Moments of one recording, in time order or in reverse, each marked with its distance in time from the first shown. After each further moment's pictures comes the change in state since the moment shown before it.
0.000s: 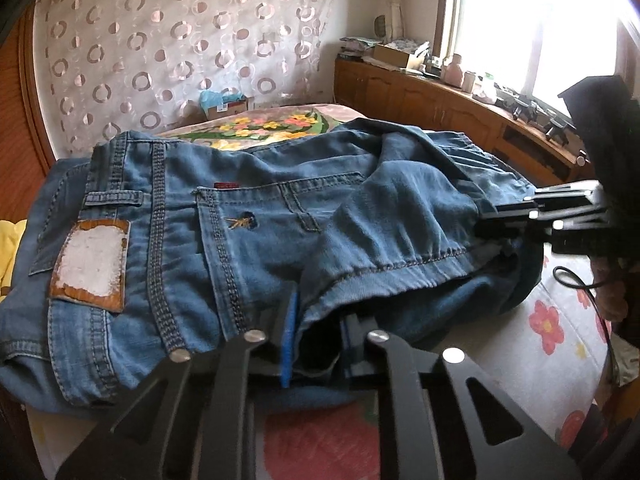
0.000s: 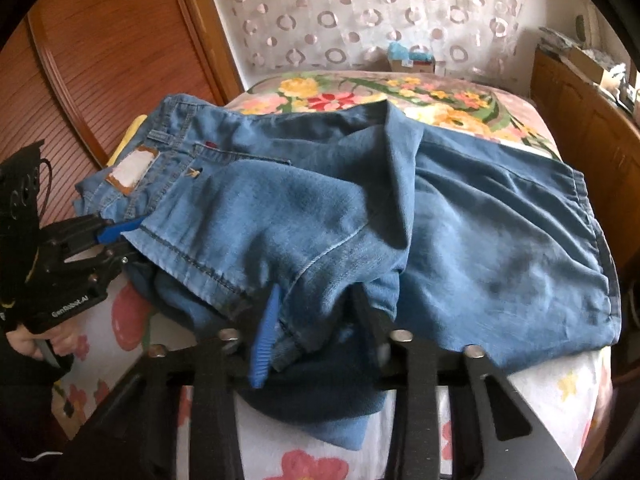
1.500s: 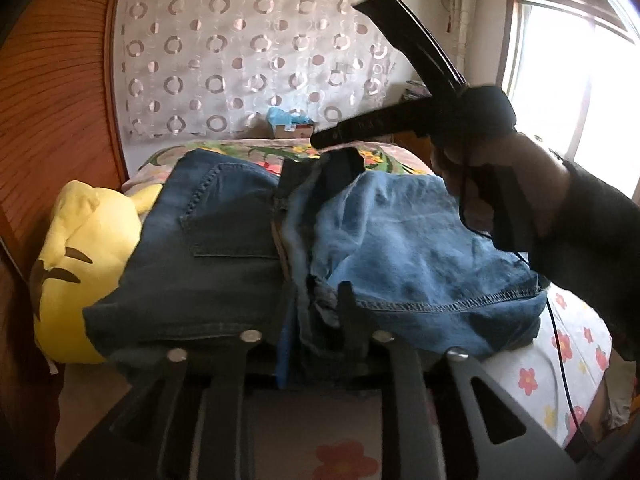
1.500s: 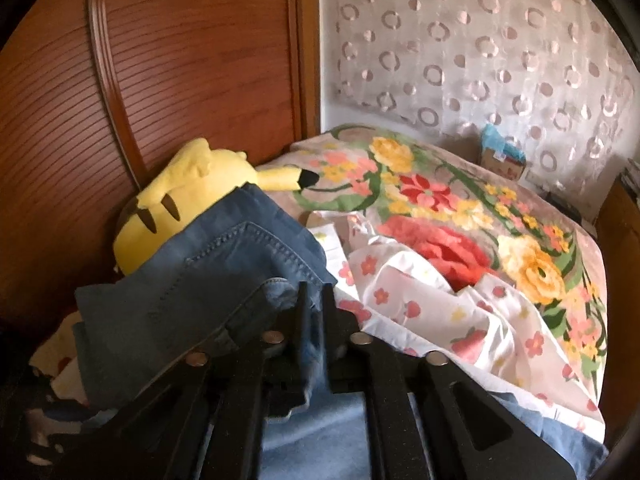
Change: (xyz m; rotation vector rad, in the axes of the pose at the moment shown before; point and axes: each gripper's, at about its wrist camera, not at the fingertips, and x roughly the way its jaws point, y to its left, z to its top) left arm -0.079 0.110 -0.016 -0.201 -0.121 0.122; right arm 0.129 0.166 0.209 -0.339 -0.074 0.073
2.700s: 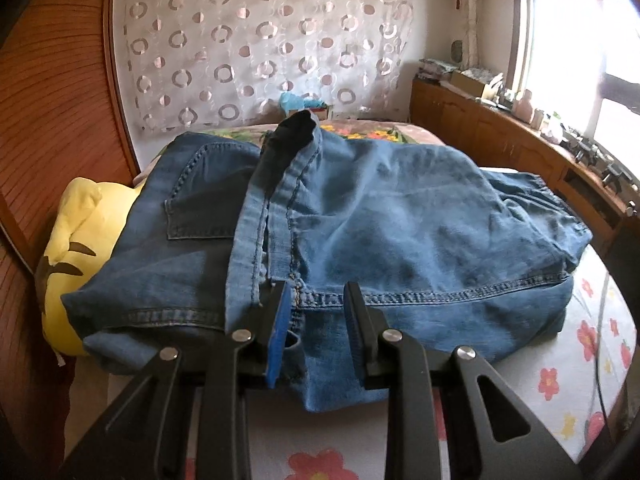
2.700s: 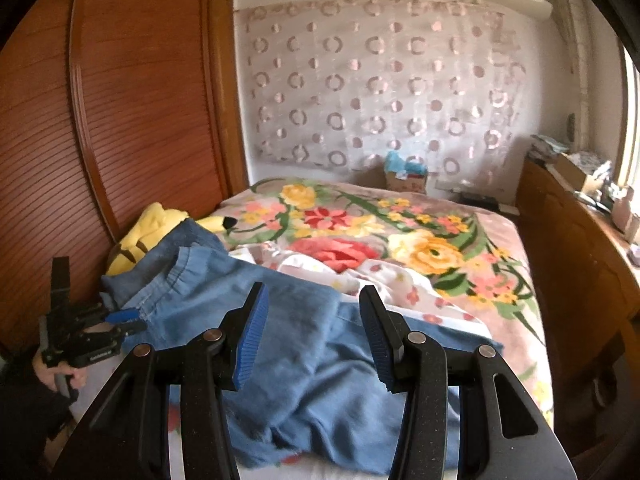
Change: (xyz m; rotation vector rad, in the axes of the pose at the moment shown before) left arm 0.031 -0.030 -0.011 0.040 0.067 0.104; right arm -0.274 -0.088 -0.127 0.185 -0.223 -0.203
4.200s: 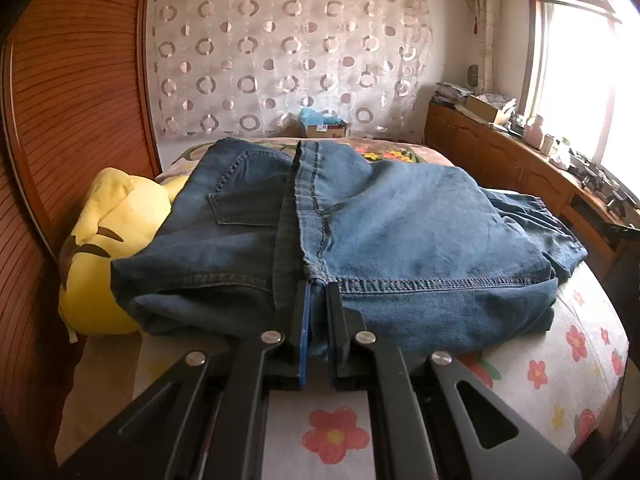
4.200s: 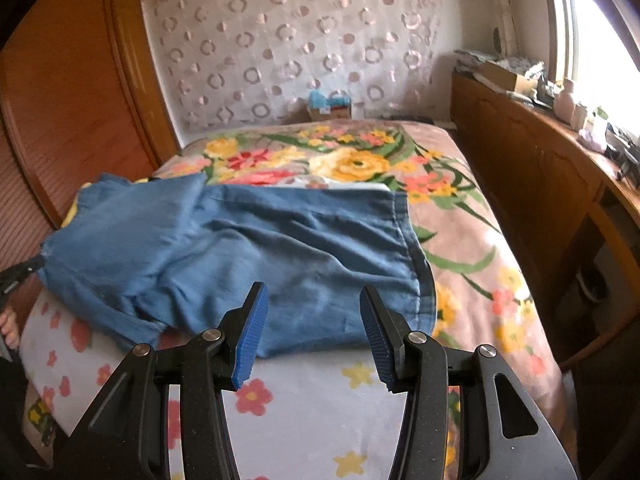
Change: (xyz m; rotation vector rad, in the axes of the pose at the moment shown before) left arm -0.042 0.017 -0.022 -0.070 -0.069 0.017; right arm -0.016 -0.118 -0.142 0.234 0.164 -0.159
